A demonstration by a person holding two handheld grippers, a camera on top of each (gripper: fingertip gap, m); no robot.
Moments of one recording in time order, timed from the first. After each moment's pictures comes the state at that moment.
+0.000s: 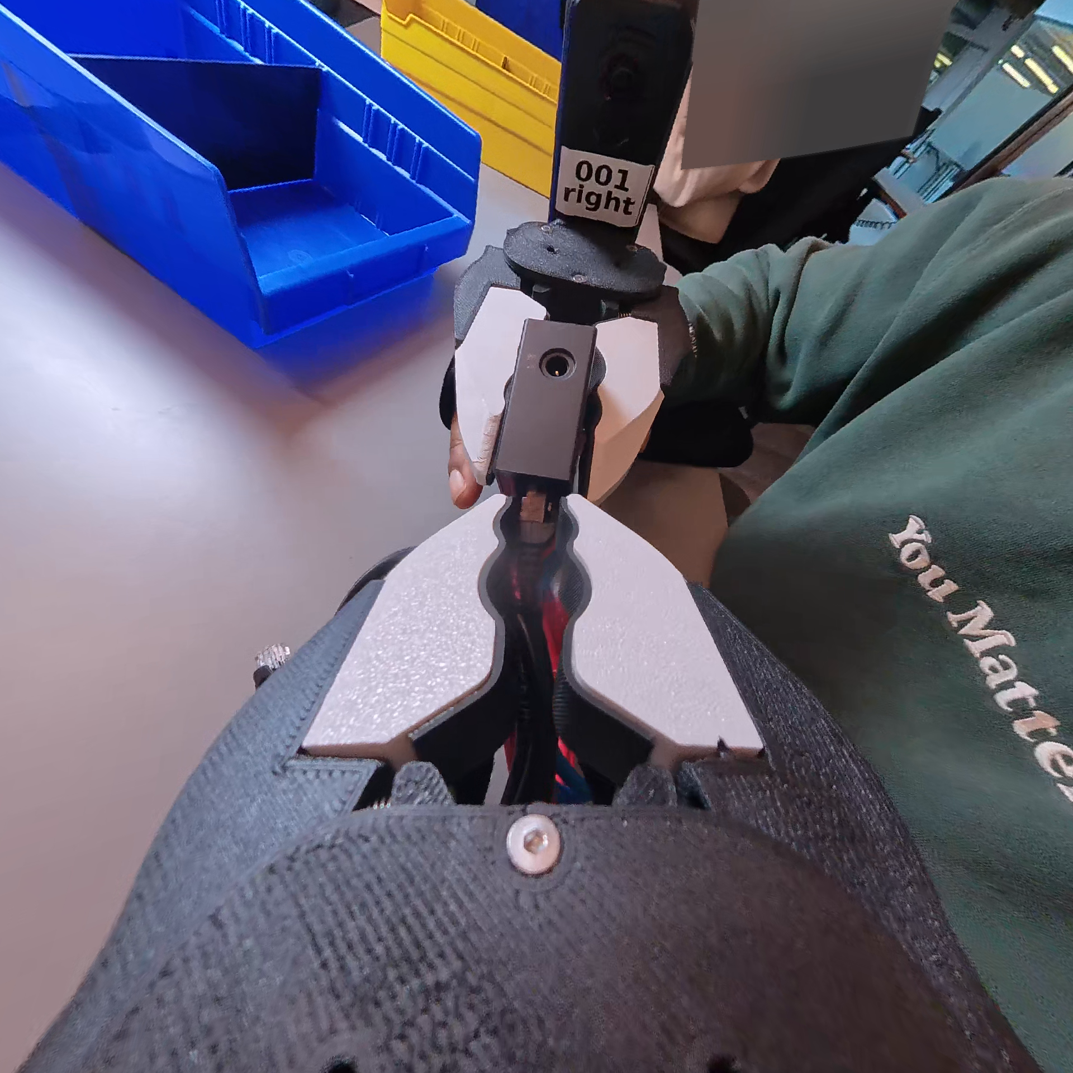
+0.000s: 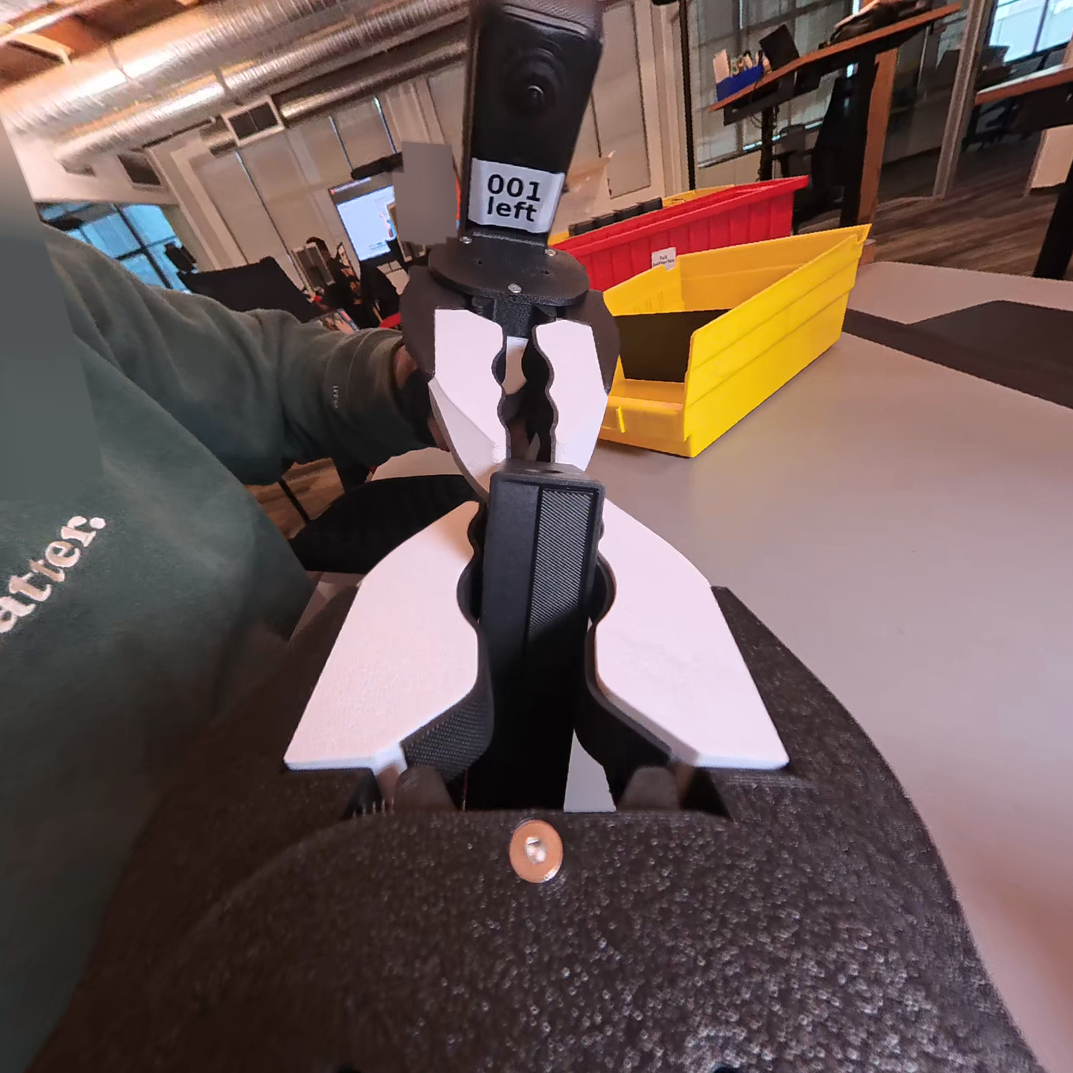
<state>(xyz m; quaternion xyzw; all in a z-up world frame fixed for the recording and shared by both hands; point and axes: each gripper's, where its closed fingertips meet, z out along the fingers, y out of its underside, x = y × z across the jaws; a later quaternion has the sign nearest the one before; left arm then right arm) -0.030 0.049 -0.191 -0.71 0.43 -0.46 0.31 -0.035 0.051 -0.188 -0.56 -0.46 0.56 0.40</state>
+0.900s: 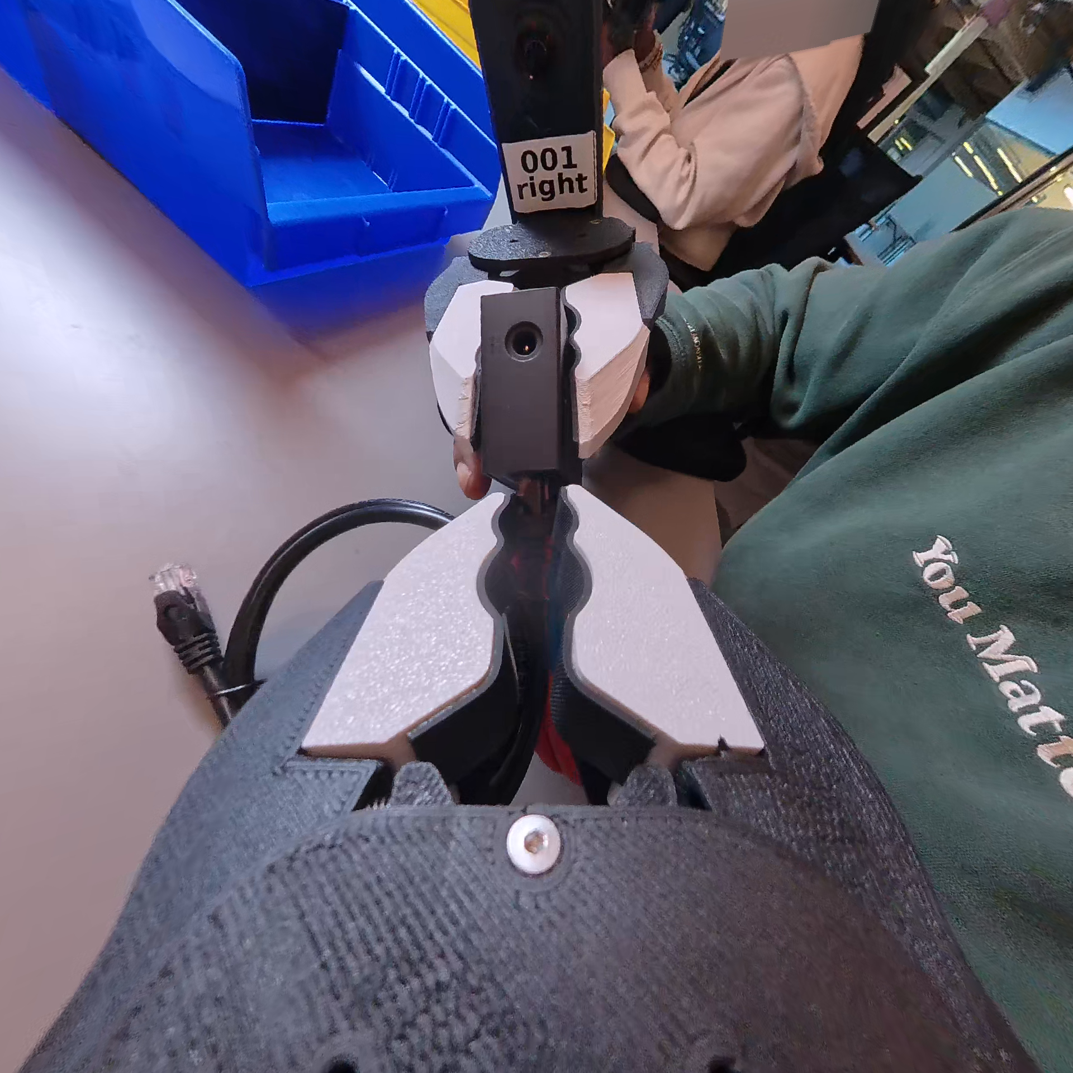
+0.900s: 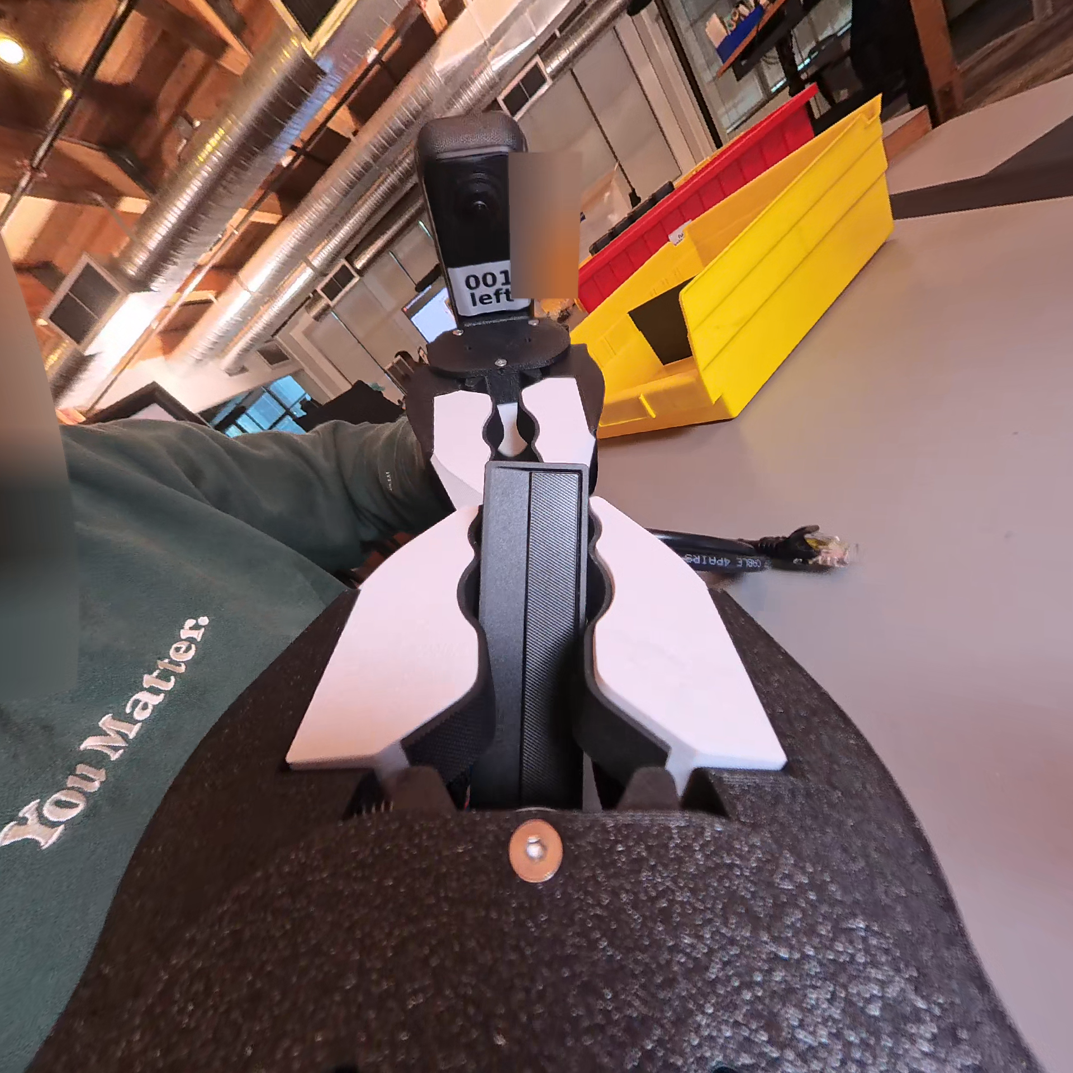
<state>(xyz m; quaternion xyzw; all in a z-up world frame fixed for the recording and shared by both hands) -0.030 0.054 -0.215 -0.73 0.38 -0.49 0.28 -0.036 0.069 -0.198 -0.59 -0.34 0.67 0.29</state>
